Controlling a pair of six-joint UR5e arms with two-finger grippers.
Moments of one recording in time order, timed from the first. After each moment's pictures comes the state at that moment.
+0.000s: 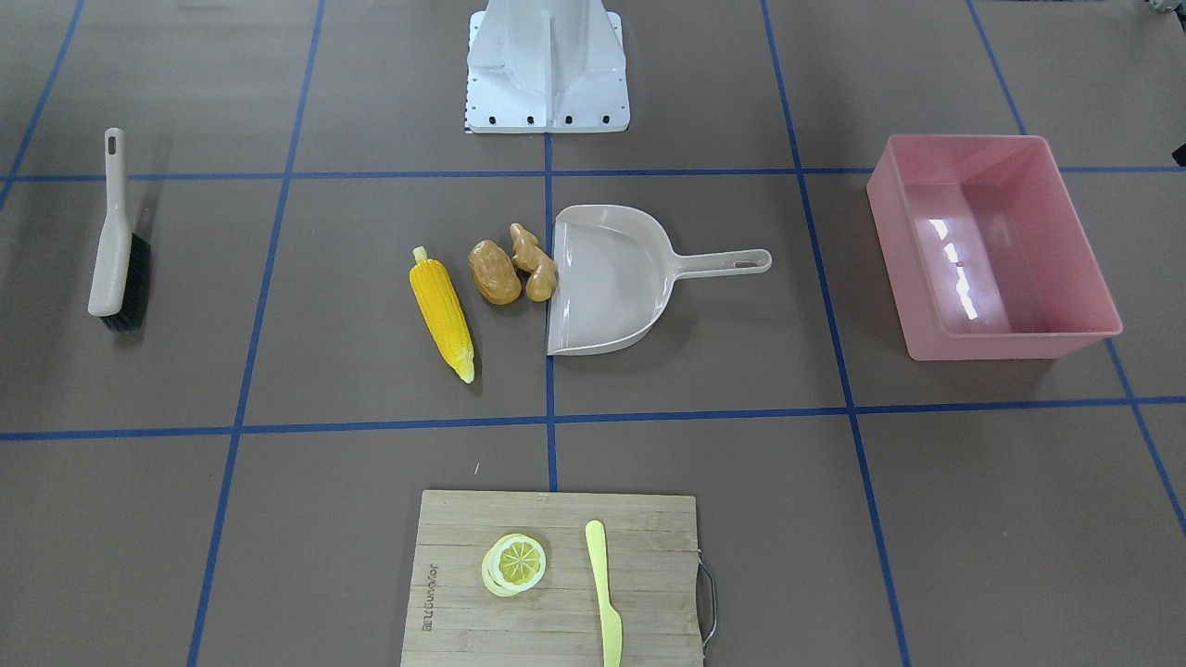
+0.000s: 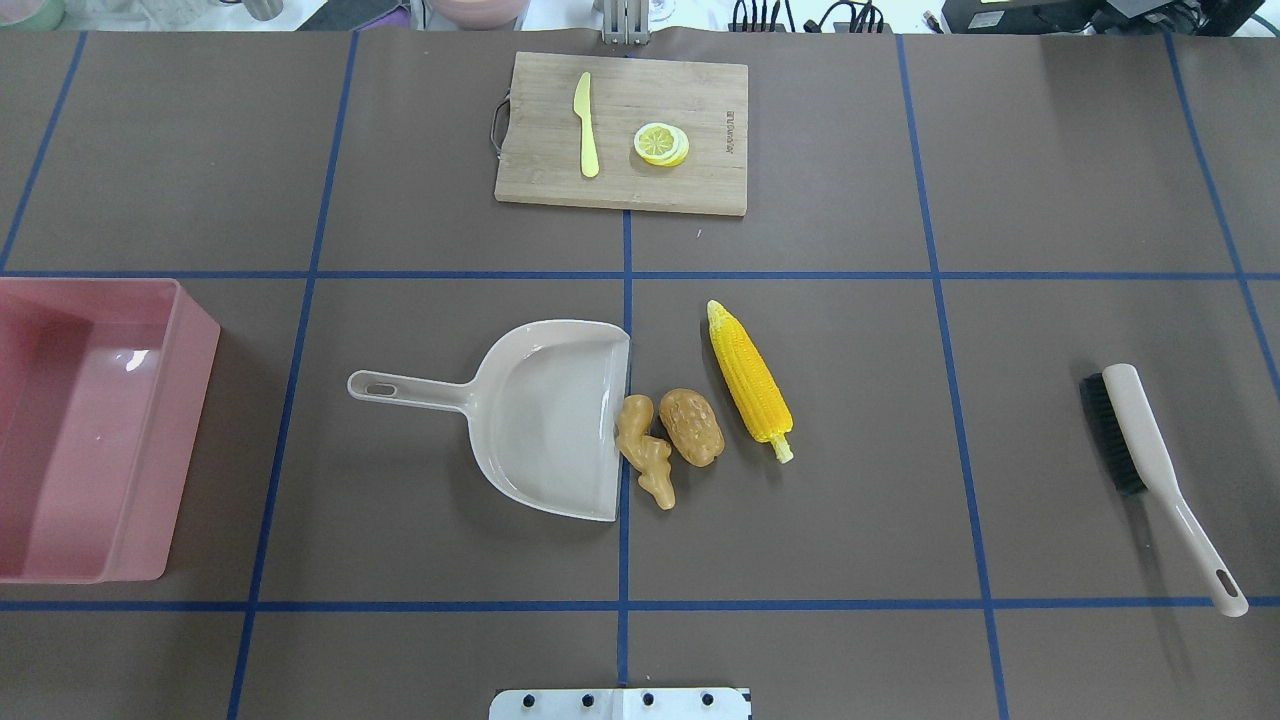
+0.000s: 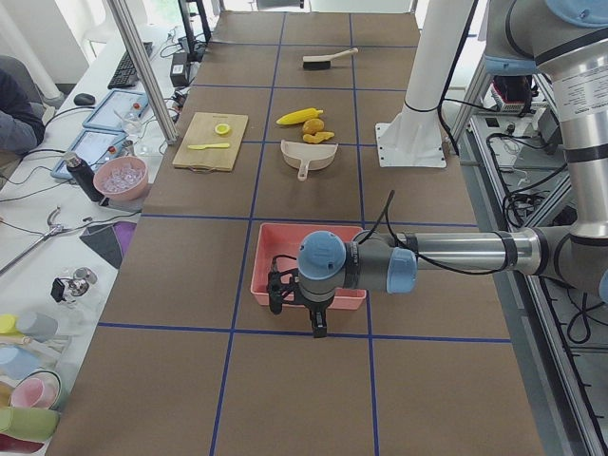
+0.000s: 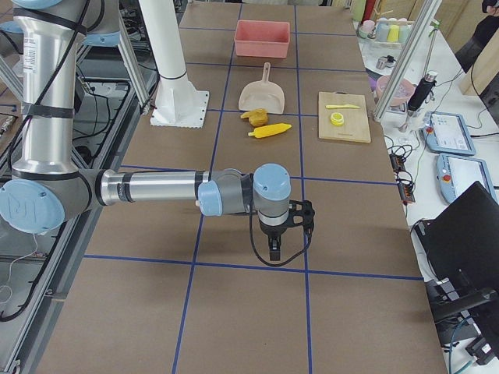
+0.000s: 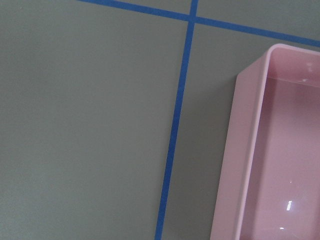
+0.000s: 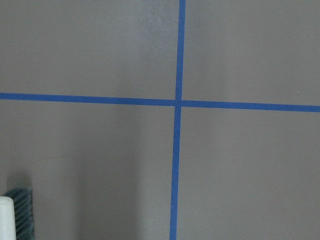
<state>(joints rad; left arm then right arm) -1.57 -1.26 -1.88 -1.67 -2.45 -0.18 1.54 -1.69 1.76 -1.47 2.33 0.10</state>
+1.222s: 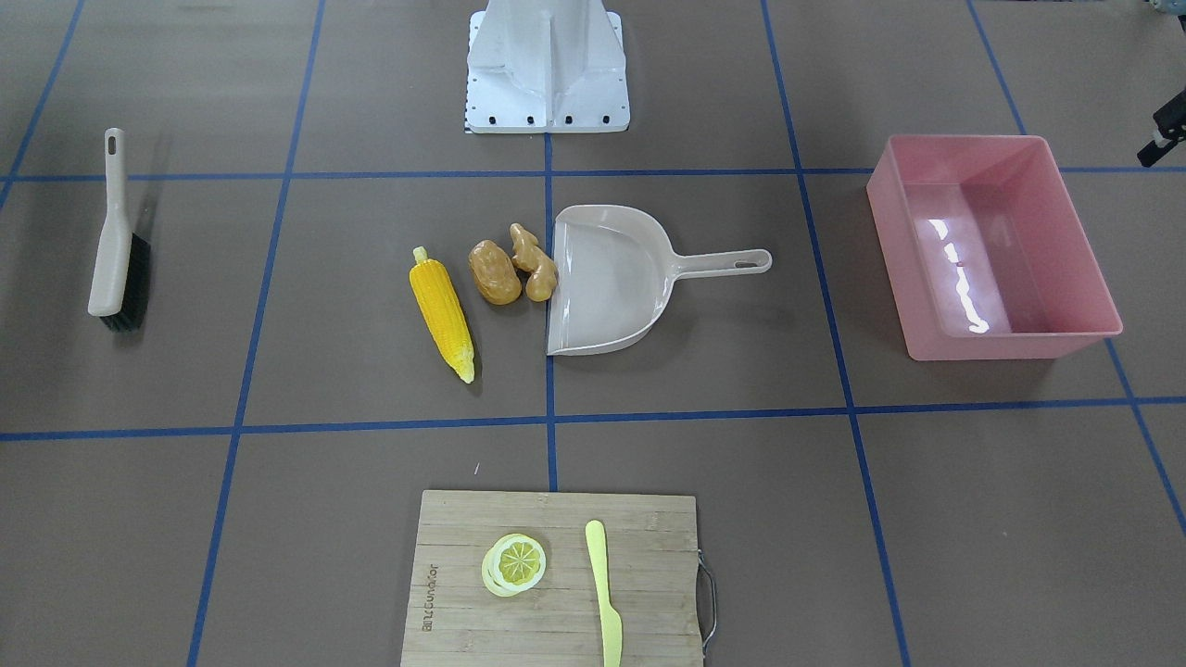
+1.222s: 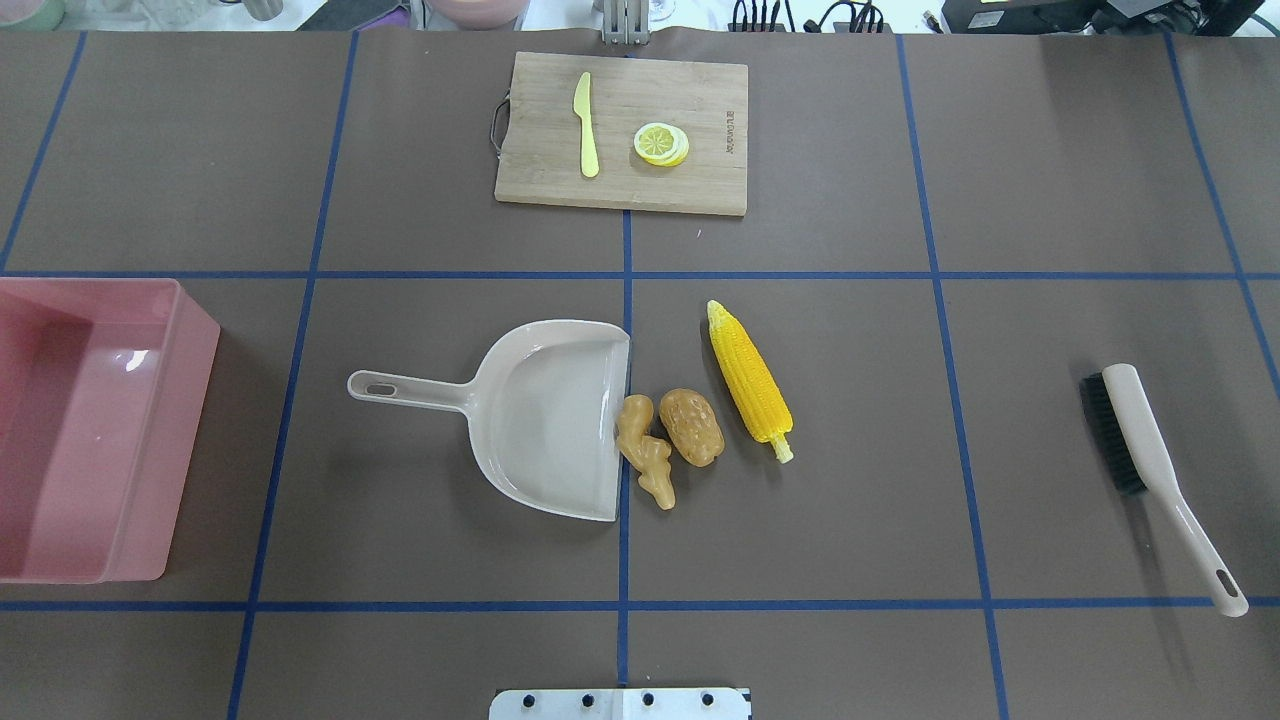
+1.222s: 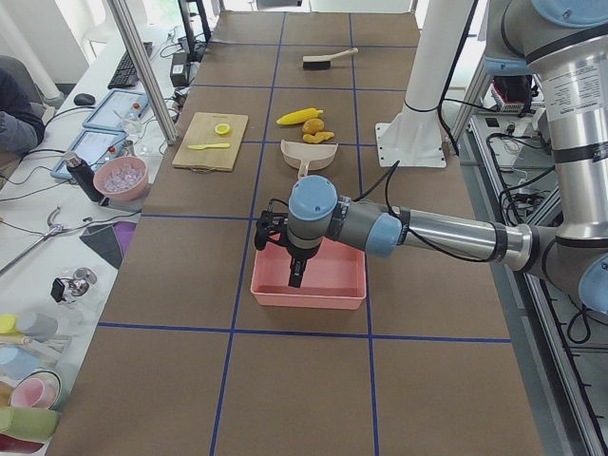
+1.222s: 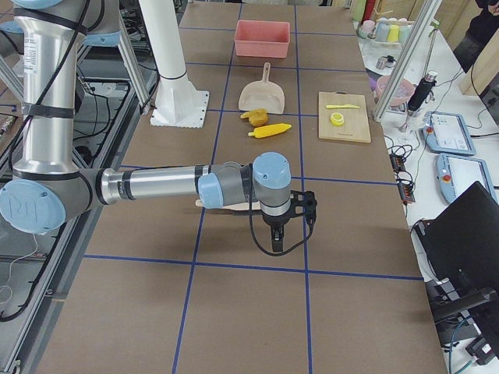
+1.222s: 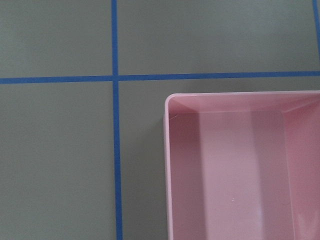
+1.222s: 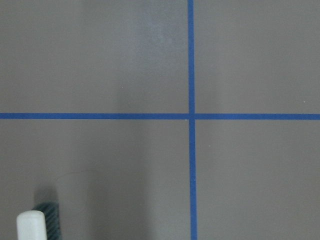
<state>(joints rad) -1.43 -1.32 -2.00 -1.76 -2.46 -0.18 1.53 -1.70 1.83 -1.45 2.34 0.22</state>
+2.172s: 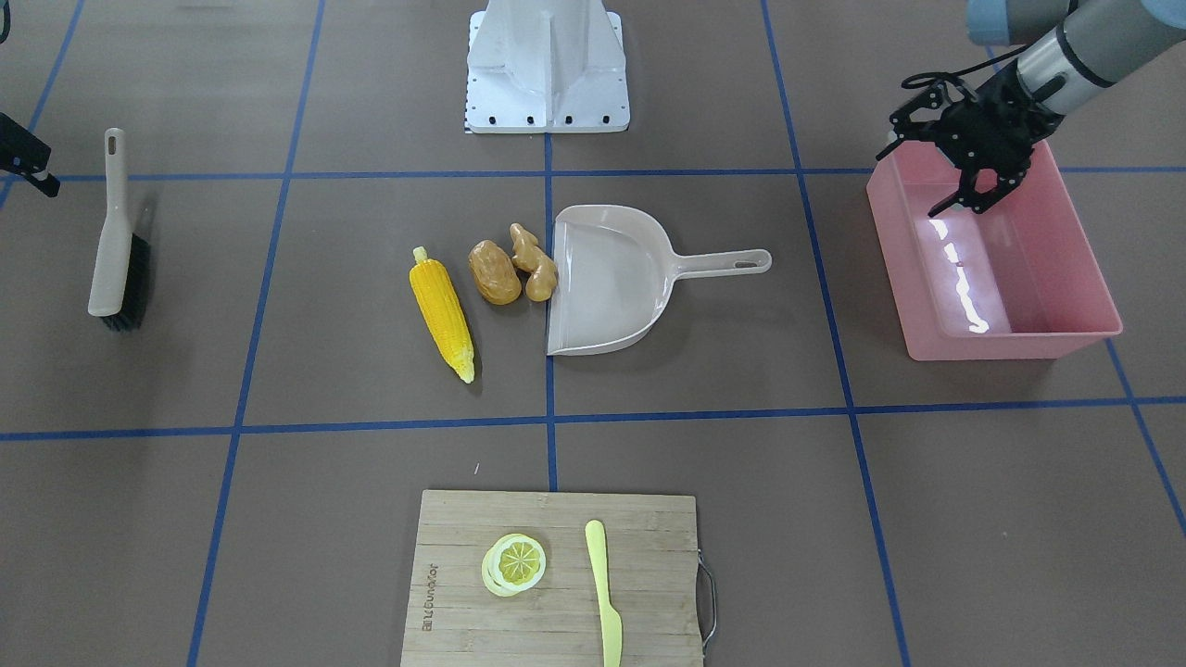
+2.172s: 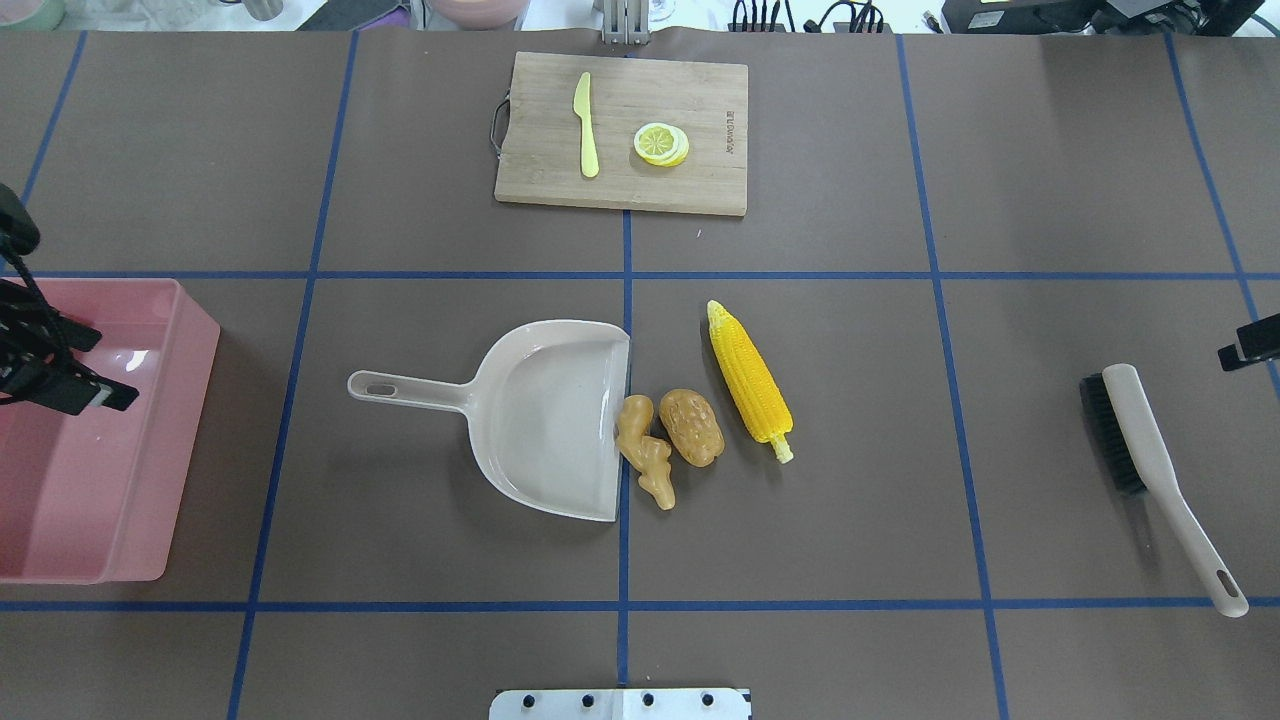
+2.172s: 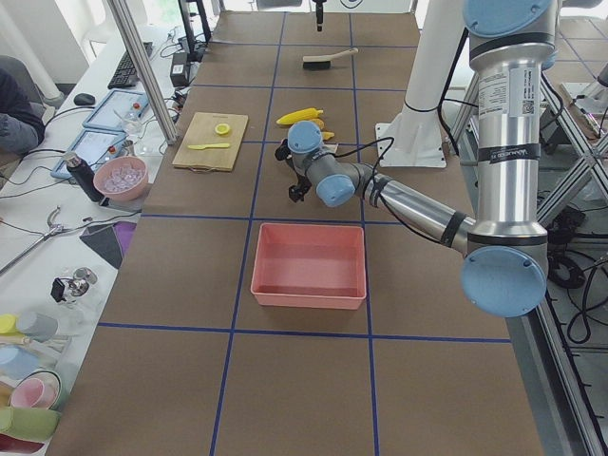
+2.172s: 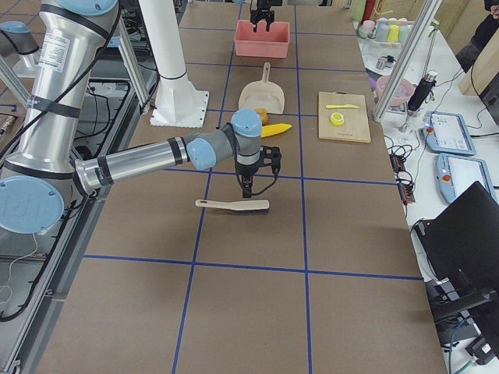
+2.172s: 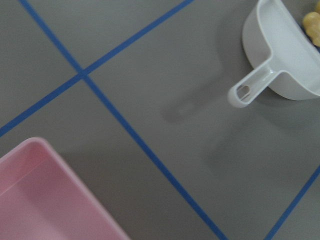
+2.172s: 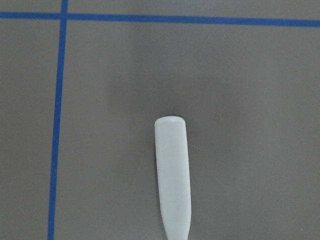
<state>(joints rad) -0.93 -1.51 -2.03 -2.04 -2.44 -0.17 1.12 -1.86 2.12 -1.40 2.31 0.56</state>
